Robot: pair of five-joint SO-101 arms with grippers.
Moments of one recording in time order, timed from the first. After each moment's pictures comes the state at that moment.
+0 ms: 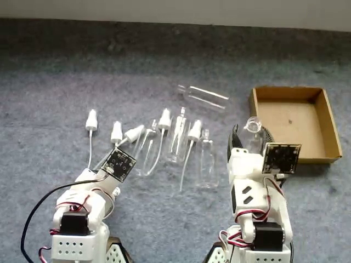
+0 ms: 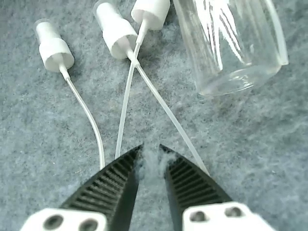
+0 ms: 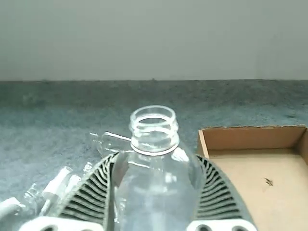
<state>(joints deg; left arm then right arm) -5.1 -104.2 96.0 71.8 -28.7 -3.7 -102.8 79.8 40.8 -1.8</state>
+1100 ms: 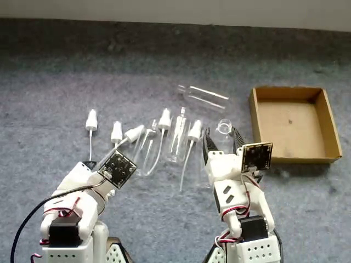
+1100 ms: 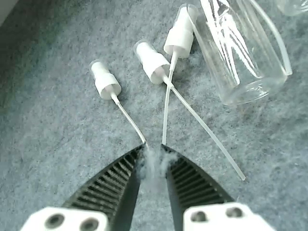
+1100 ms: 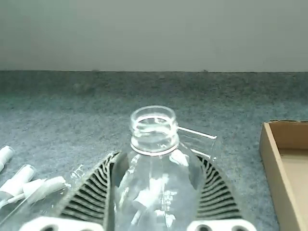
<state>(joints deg) -7.3 -104.5 82.5 77.5 -38.7 -14.8 -103.1 94.3 27.1 -4.2</state>
